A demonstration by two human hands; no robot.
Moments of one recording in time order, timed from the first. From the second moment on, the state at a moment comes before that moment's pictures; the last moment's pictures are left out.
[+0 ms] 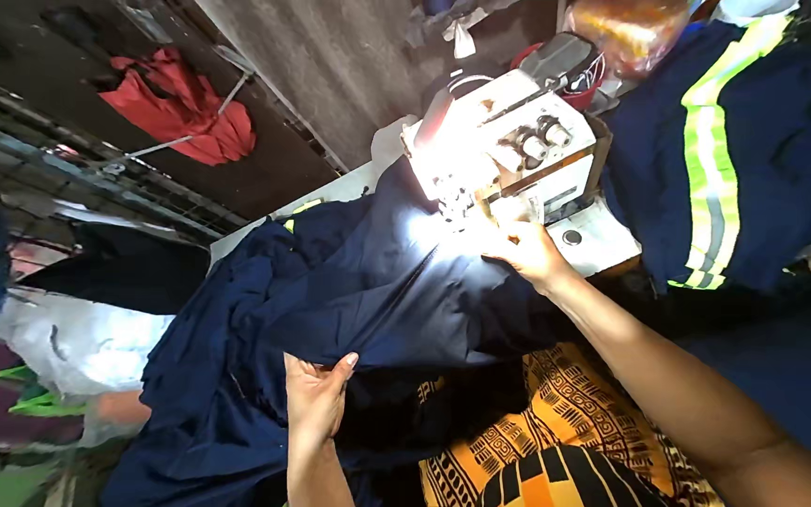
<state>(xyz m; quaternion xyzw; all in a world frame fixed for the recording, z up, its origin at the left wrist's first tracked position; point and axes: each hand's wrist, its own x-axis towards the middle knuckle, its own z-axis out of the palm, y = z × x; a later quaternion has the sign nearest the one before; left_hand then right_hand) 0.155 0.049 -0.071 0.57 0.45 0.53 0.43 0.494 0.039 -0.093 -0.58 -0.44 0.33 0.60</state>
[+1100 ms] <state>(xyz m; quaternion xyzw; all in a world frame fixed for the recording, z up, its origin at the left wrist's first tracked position) 0.199 0.072 -0.077 0.47 0.51 0.53 0.49 0.460 0.015 -0.107 -0.66 -0.46 0.17 0.57</state>
